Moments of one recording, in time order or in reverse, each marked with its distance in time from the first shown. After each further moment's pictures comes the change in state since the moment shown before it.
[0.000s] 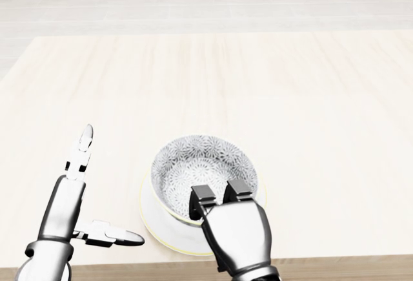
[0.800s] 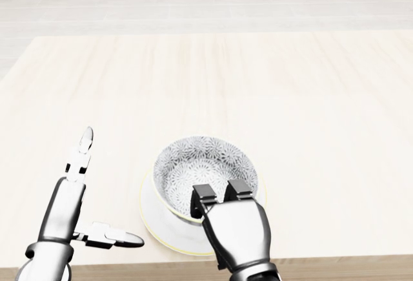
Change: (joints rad) left arm 0.002 0.001 0.001 0.013 -0.001 0.000 0.000; right arm -0.029 0.009 -0.019 0.058 0.011 0.000 -0.012
